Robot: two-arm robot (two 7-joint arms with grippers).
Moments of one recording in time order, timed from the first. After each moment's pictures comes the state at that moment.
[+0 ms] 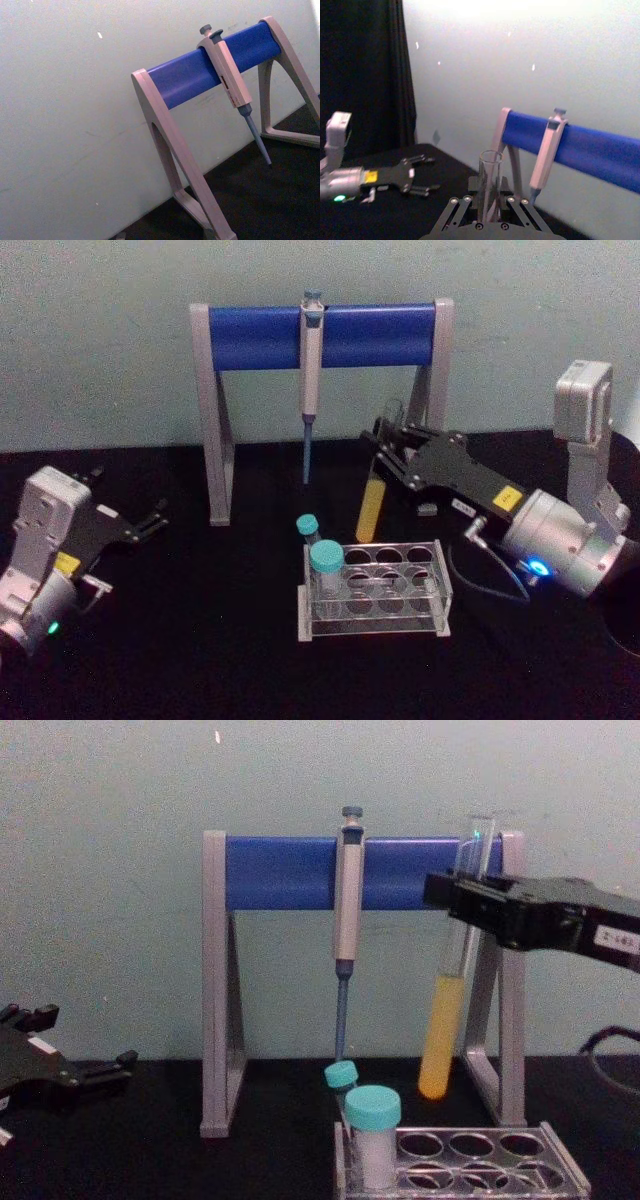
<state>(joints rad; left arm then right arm) -0.20 0.60 0.45 -1.41 -0.25 -0.12 0.03 0.24 0.45 -0.37 -1.64 0.52 0.00 0.51</state>
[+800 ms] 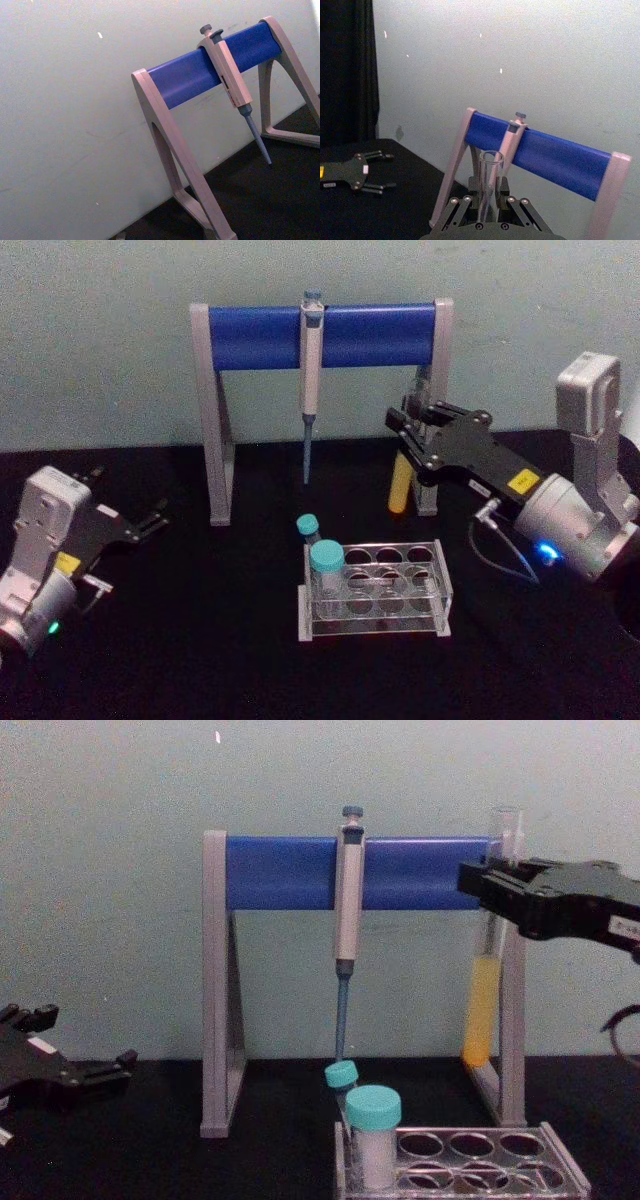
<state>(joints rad) -0.20 0.60 0.45 -1.41 -0.25 -0.12 0.03 0.26 0.43 -0.35 -1.60 0.41 -0.05 0.42</state>
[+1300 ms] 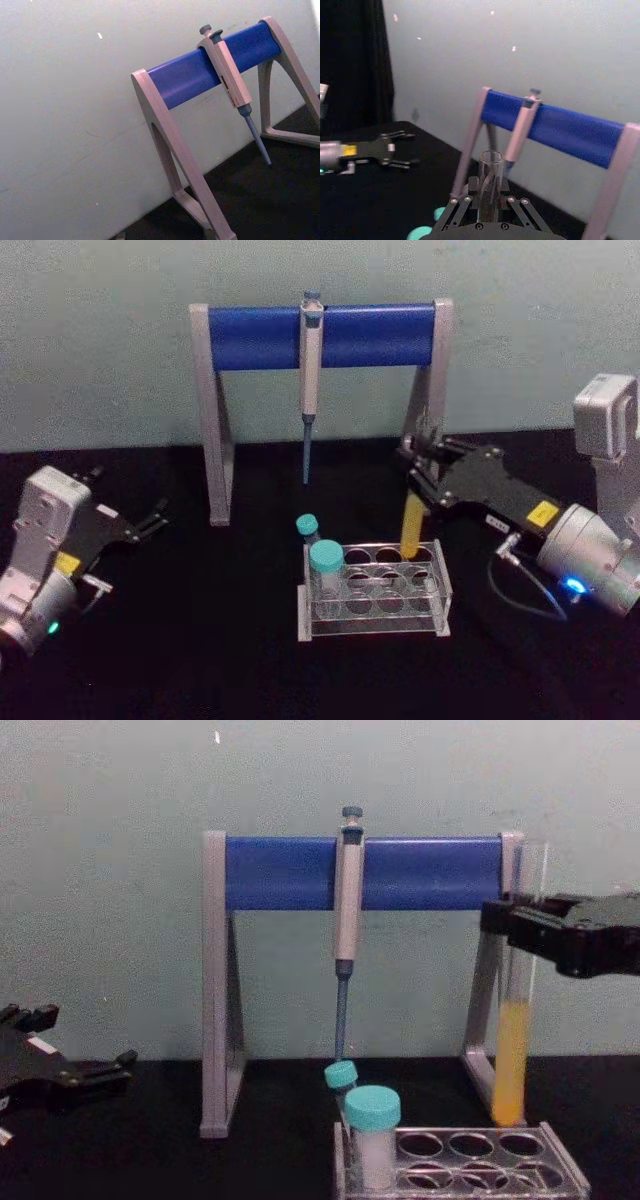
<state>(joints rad) -0.20 0.60 0.45 -1.41 -0.25 -0.12 0.03 0.15 0.51 -0.31 -1.74 0.45 0.07 0.43</state>
